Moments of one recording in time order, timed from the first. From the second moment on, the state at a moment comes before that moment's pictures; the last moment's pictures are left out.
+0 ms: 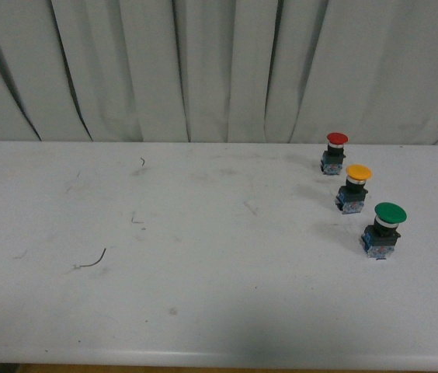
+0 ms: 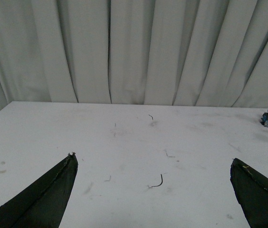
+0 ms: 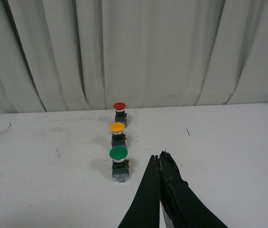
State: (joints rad) left arm 0.00 0.01 0.01 0.00 0.00 -0.01; right arm 0.00 0.22 0.01 0.23 0.00 0.01
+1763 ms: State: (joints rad) left arm 0.00 0.01 0.01 0.00 0.00 -0.01; right arm 0.00 0.00 0.01 0.00 0.00 0.00
